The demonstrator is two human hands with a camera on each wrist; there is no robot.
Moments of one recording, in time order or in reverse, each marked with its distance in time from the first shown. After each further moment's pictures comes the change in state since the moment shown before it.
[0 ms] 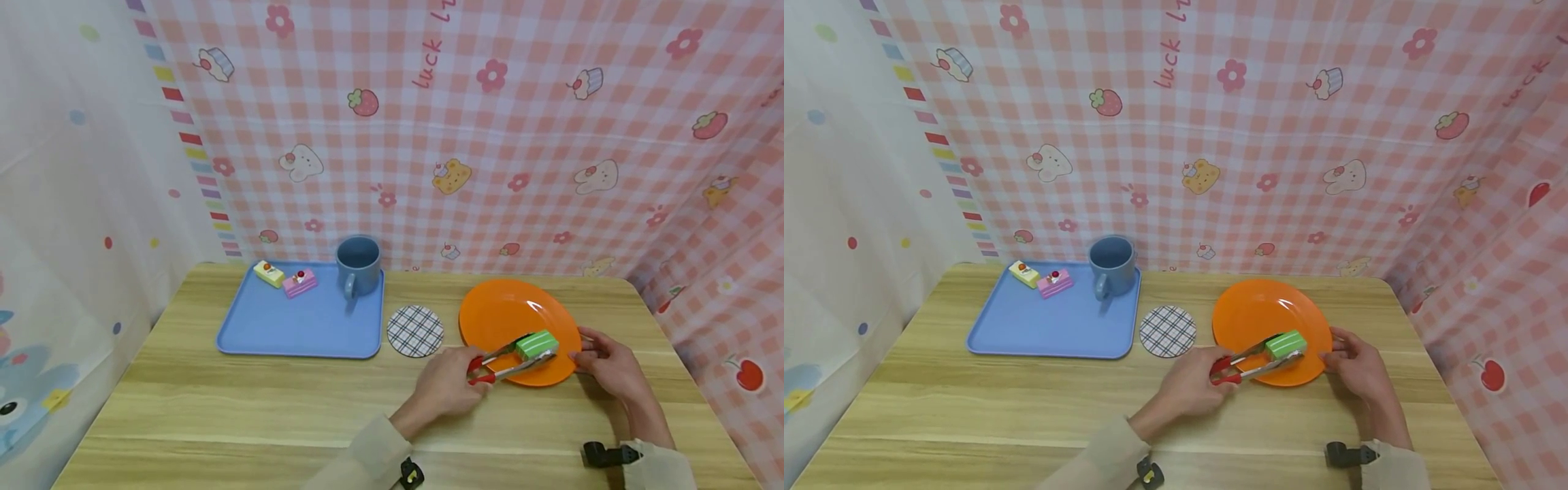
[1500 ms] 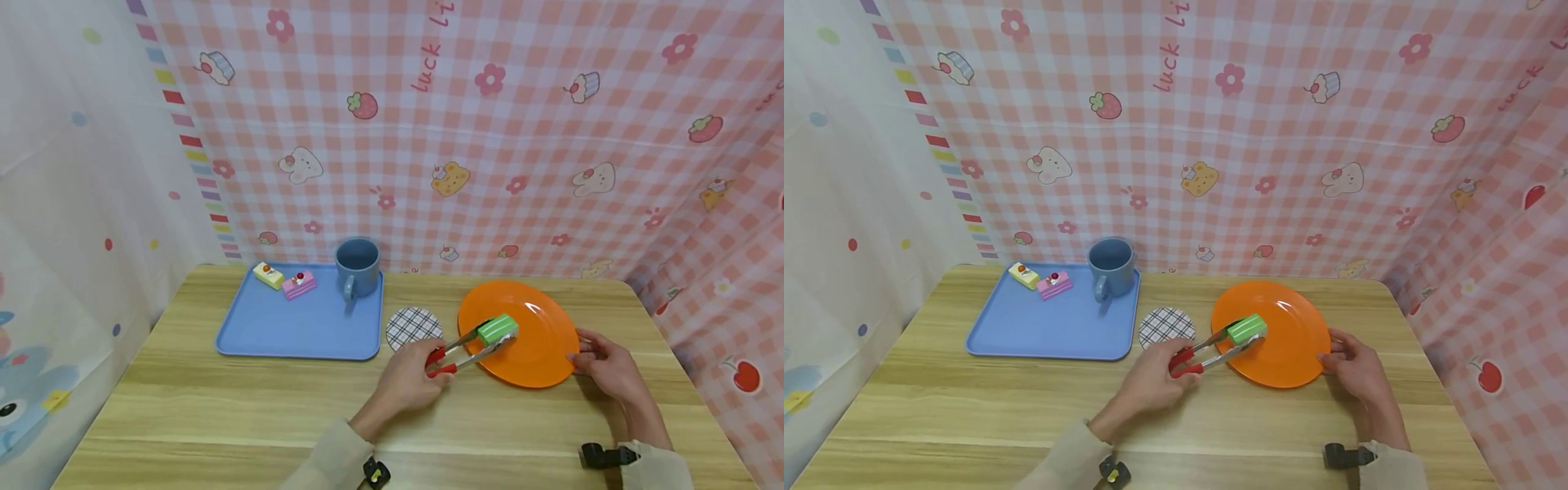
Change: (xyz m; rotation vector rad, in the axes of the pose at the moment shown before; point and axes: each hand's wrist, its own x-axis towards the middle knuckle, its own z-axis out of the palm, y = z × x) left_hand -0.020 -0.041 -0.033 -0.068 0.081 -0.025; right_hand 0.000 0.000 0.000 0.010 0.003 -0.009
